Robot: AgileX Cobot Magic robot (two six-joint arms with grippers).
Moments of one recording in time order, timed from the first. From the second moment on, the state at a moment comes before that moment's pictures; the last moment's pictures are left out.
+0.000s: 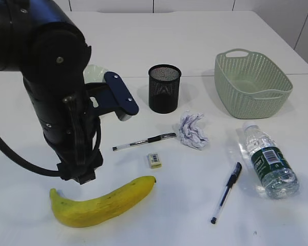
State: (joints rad) left arm -0.78 1.73 -1.22 0.28 1.05 0.12; right arm -0.06 1.07 -1.03 -0.06 1.25 0.06
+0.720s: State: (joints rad) left arm -0.78 1.79 -1.22 0.07 0.99 0.21; right arm -0.06 1.07 -1.03 -0.06 1.25 0.06
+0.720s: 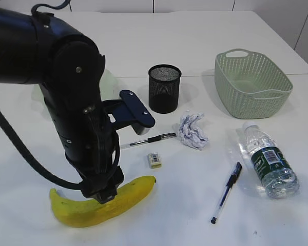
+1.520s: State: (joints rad) left arm -0.78 1.89 -1.22 0.04 0.95 0.25; right arm -0.06 1.07 -1.03 -0.06 1.25 0.06
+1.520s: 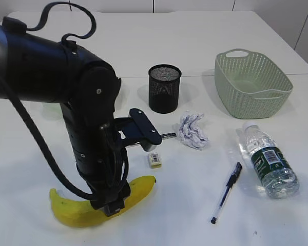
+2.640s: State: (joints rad) left arm -0.78 1.97 -1.22 0.03 0.91 0.25; right arm -0.06 1.07 -1.03 -0.06 1.25 0.06
